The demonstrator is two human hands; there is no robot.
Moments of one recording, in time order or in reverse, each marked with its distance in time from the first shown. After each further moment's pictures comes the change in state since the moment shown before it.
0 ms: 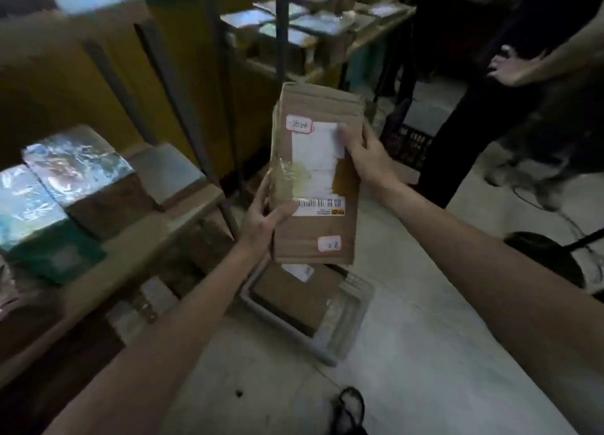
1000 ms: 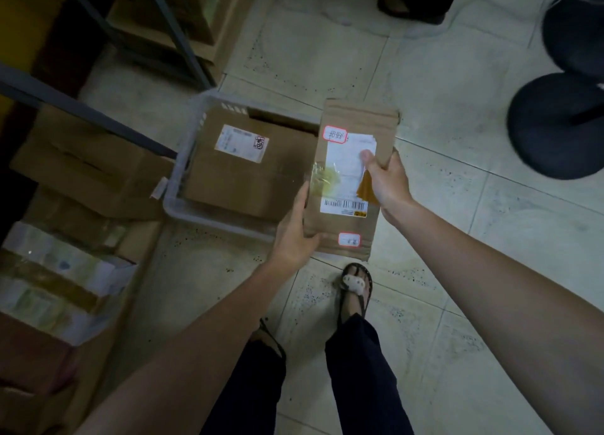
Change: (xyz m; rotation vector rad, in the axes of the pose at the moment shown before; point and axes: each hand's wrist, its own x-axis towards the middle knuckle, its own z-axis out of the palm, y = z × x) left_hand 0.008 -0.419 0.095 0.528 -0.429 -0.424; right_hand -0.067 0.513 0.013 0.087 0.382 0.759
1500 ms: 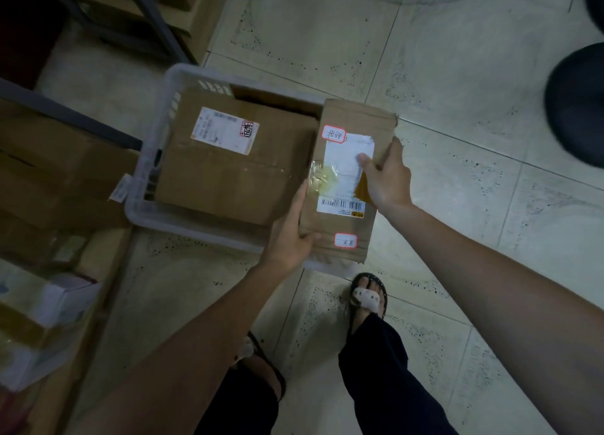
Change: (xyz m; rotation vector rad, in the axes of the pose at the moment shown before) left_hand 0.080 -0.095 0.028 0.016 -0.022 -0.012; right_hand 0.070 0.075 0.038 -0.247 0.043 -0.124
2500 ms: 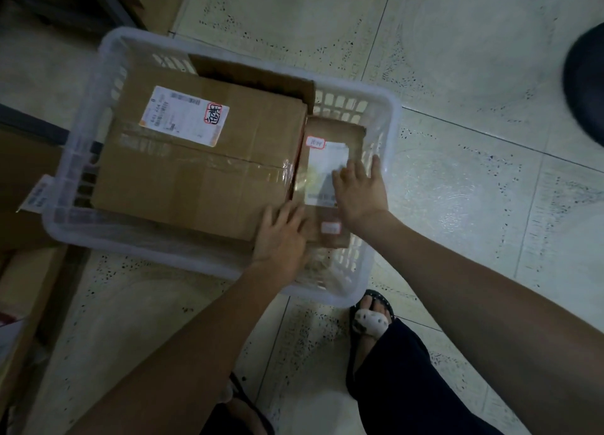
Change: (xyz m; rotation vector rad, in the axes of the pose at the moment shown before) left_hand 0.075 -0.074 0.044 1.314 -0.199 0.249; right_hand 0.041 0.077 0.062 -1.575 -0.375 -0.398
